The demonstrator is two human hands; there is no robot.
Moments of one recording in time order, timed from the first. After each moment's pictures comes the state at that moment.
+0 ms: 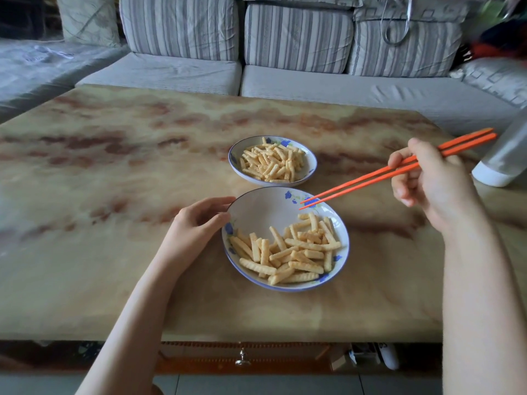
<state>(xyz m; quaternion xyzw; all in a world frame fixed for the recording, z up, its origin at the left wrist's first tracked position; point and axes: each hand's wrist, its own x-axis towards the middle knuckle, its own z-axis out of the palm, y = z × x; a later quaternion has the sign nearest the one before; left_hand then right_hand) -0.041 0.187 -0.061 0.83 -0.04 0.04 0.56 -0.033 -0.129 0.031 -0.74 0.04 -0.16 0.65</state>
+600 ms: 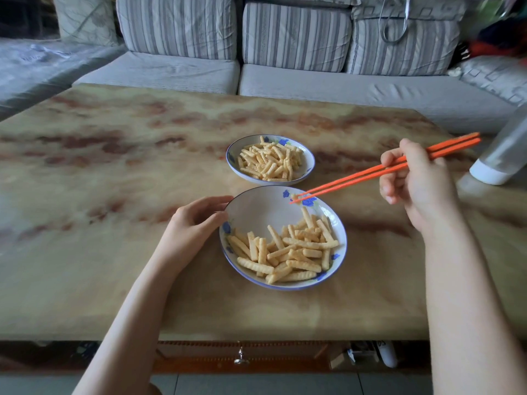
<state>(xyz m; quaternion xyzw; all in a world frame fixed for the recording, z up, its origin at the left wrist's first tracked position) -0.041 0.187 -0.061 0.83 -0.05 0.05 0.56 -0.027 -0.117 0.023 -0.70 0.07 -0.19 0.69</state>
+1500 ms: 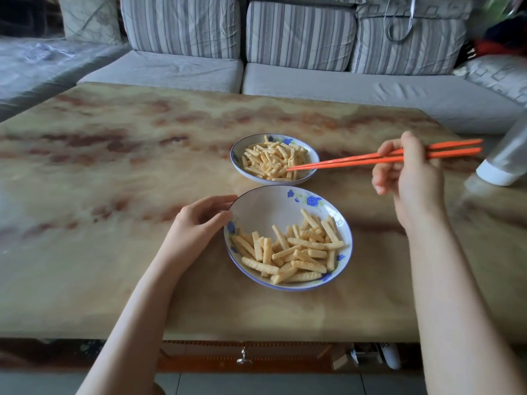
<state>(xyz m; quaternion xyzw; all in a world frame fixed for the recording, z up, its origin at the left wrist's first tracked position) -0.041 0.188 -0.060 0.83 -0.04 0.04 0.55 -0.014 -0.100 0.015 -0.66 0.05 -0.25 0.71</state>
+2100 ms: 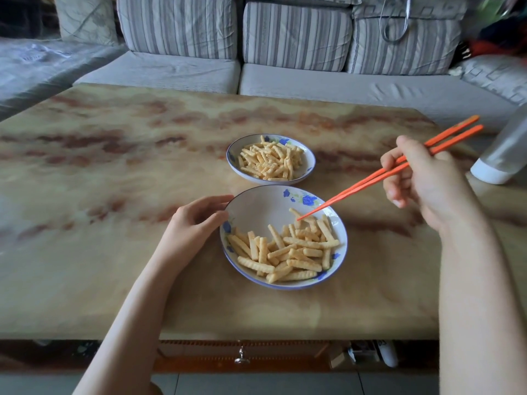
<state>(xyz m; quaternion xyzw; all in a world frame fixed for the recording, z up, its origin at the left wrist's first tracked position) -0.041 0.188 -0.062 0.83 -0.04 0.04 0.56 -0.038 -0.121 0.034 -0.77 0.05 -0.14 0.63</state>
